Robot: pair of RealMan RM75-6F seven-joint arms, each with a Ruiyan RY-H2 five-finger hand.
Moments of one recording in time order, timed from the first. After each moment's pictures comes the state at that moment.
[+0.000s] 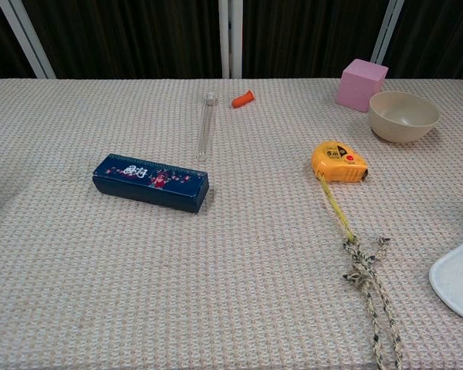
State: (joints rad) left arm -0.18 -1.12 -0.01 -1.68 1.45 1.51 0.21; right arm 0.12 -1.09 0.08 -1.51 -1.47 1.42 0.01
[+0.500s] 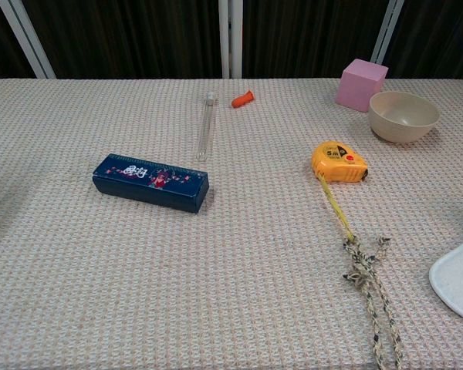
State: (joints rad) left arm -0.21 -1.11 -0.03 -1.71 1.45 1.42 0.15; right arm 0.12 -1.09 0.09 -1.50 -1.48 1.44 0.06
